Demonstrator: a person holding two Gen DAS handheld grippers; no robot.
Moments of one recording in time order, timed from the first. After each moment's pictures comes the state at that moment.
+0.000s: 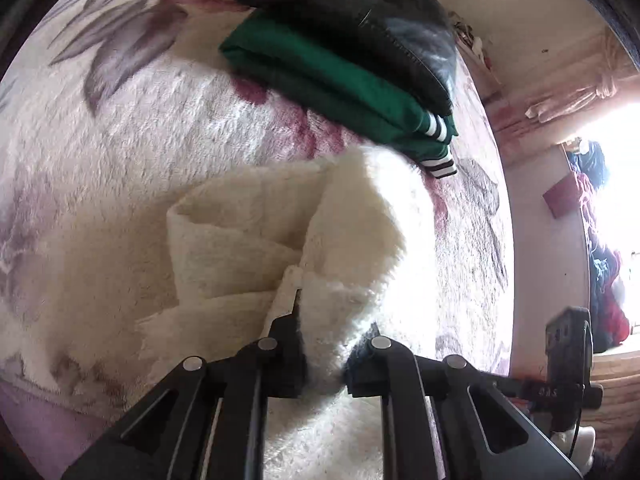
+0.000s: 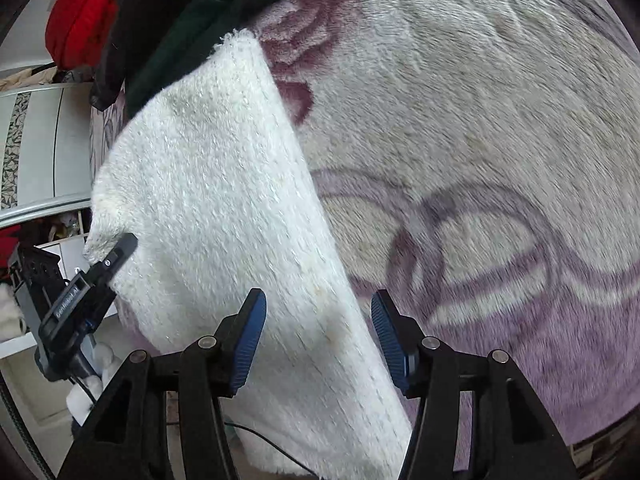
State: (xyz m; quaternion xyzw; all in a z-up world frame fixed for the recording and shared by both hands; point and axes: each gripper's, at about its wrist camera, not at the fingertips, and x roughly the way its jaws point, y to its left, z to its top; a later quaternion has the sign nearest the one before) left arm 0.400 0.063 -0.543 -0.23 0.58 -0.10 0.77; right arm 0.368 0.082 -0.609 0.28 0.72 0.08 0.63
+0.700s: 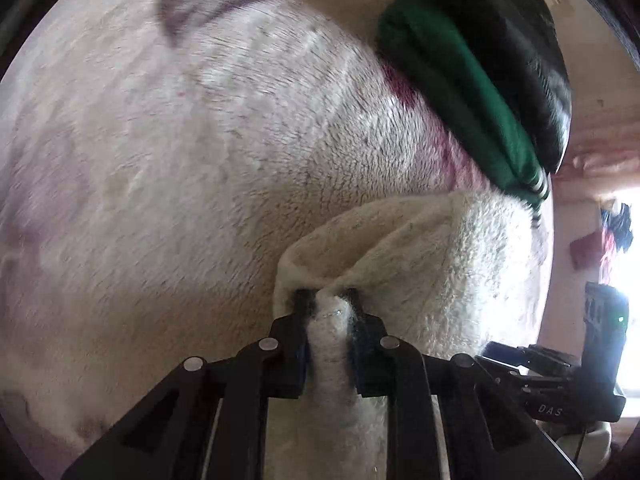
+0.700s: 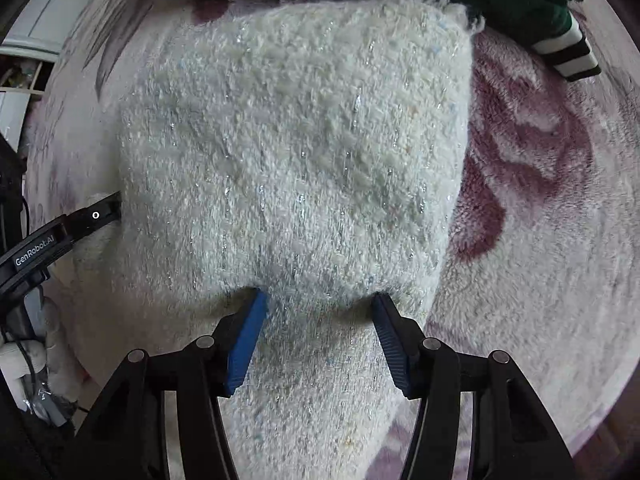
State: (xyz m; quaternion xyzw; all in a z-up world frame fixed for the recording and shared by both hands) left arm 0.431 0.160 -0.621 -0.32 0.63 -0.03 0.71; right arm 0.497 0.275 -0.621 -0.02 0.76 0.15 0.63
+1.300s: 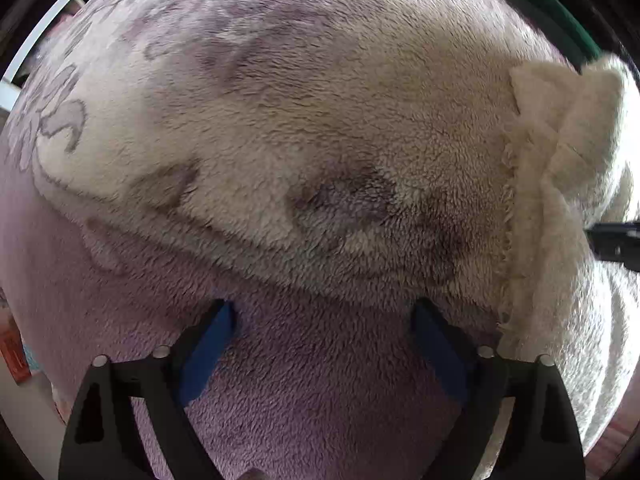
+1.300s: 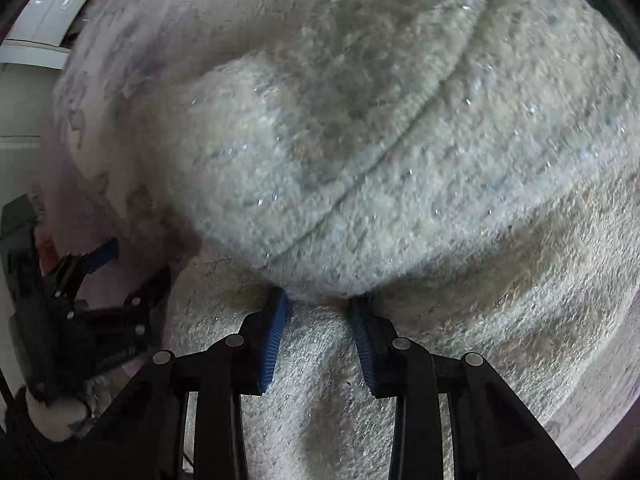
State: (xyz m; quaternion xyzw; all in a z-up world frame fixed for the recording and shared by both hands) left arm 0.273 0.196 -0.641 -0.15 0.67 0.14 0.71; right arm 0.424 0.412 -0.632 -0.15 0.75 0.28 0.58
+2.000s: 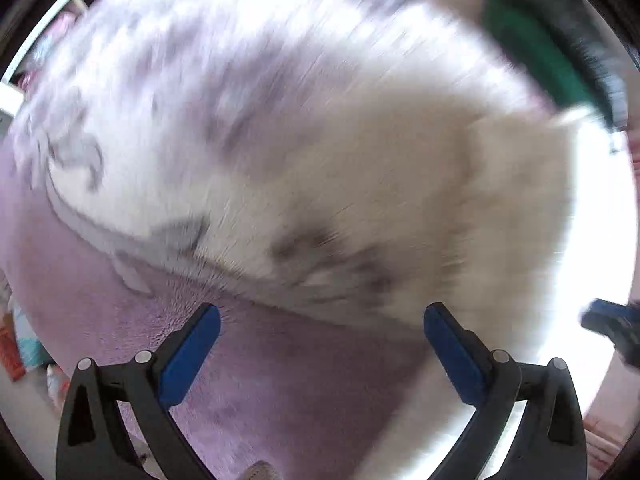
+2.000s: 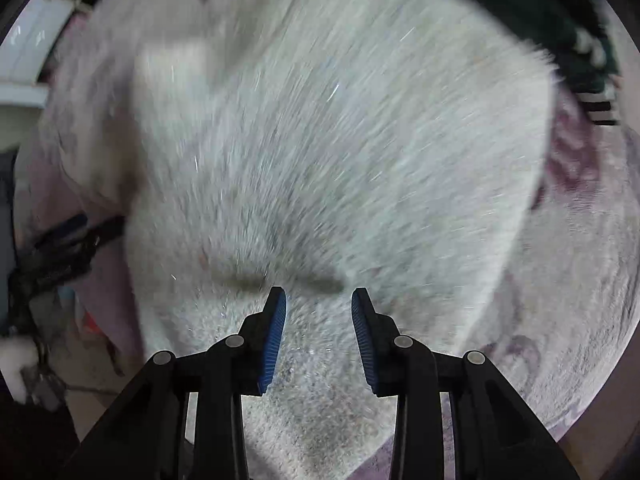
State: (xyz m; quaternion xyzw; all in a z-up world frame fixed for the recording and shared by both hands) left arm 0.341 0.198 -0.559 -0.19 0.65 0.12 0.72; right arm 0.432 0.300 -0.548 -0.10 0.74 0.21 0.63
